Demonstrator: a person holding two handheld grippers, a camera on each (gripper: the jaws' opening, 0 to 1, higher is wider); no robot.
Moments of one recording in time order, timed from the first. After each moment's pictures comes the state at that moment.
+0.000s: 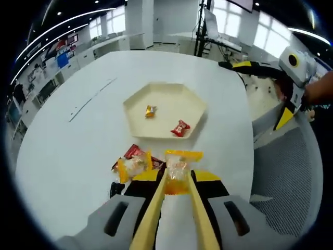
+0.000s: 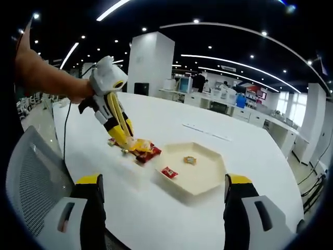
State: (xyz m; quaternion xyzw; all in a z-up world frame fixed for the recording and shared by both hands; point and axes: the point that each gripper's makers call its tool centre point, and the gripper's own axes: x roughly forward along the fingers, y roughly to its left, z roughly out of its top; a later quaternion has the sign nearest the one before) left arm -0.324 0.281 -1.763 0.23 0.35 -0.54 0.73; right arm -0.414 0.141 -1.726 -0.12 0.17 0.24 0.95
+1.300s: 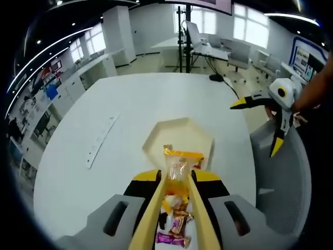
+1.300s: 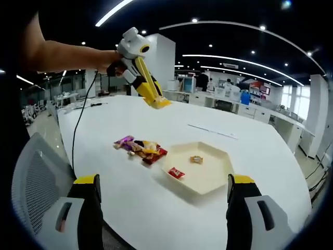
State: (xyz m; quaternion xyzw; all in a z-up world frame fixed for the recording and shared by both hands) left arm -0.267 0.246 -1.667 0.28 0.28 -0.59 0.70; right arm -0.415 0.146 -1.728 -0.09 0.18 0.26 0.95
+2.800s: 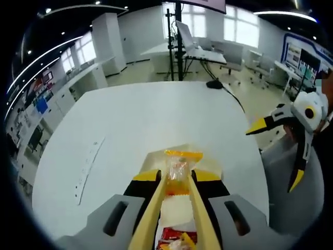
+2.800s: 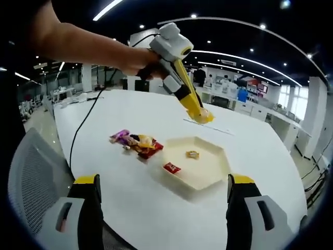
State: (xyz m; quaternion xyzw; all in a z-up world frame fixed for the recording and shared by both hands) left arm -0.254 0.134 -1.693 0.28 0.25 -0.62 0.69; right arm -0.416 0.143 -1.737 -0.12 0.20 0.24 0.94
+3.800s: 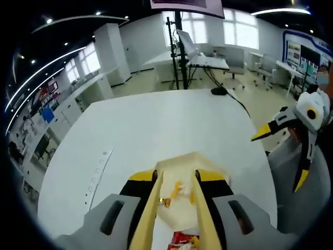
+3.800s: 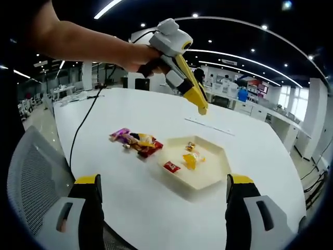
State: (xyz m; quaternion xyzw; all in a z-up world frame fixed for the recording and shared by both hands) left arm -0.243 0.139 -1.672 0.28 0.20 -0.62 0.71; right arm -0.415 0.142 -1.736 -0.12 0.20 0.24 0.94
